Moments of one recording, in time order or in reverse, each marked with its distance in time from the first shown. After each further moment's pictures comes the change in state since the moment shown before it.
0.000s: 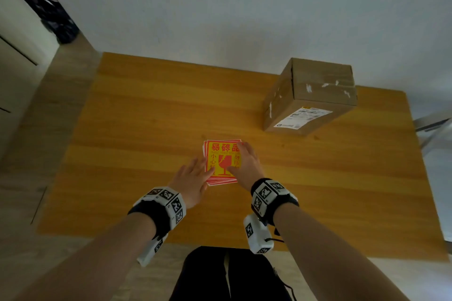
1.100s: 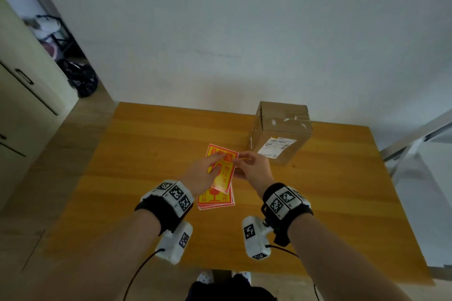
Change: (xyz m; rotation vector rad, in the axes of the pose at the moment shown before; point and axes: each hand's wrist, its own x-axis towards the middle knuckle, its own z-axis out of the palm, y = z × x) left_hand -0.041 0.067 -0.098 -0.607 0.444 0.136; right_hand -0.054 -0.029 -0.096 0.889 0.072 -0.068
